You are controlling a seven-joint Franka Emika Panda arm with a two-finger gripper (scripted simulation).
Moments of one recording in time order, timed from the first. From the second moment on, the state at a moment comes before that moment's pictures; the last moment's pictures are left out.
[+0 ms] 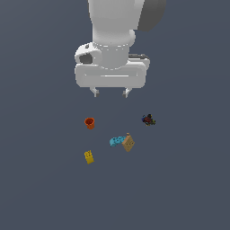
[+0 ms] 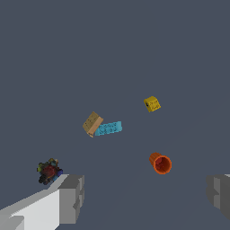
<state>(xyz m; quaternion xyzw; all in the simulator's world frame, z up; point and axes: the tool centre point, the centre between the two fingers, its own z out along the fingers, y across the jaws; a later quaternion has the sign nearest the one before) 0.003 -0.013 0.341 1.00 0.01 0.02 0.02</state>
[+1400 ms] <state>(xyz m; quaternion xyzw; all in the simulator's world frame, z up) -0.007 0.026 0.280 1.00 0.05 0.00 0.02</state>
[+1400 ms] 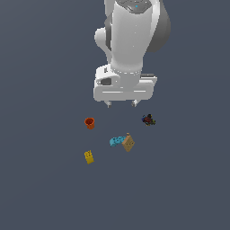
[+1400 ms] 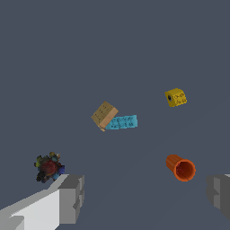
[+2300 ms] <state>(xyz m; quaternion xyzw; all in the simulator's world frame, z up) -0.076 0.168 0.123 0.98 0.21 0.00 0.01</state>
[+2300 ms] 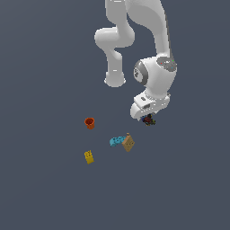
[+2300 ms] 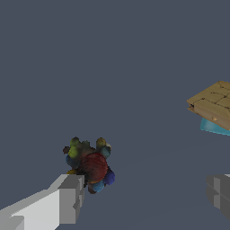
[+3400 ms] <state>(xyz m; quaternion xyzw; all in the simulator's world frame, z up) -0.120 0.207 0.069 0.96 0.26 0.00 0.00</state>
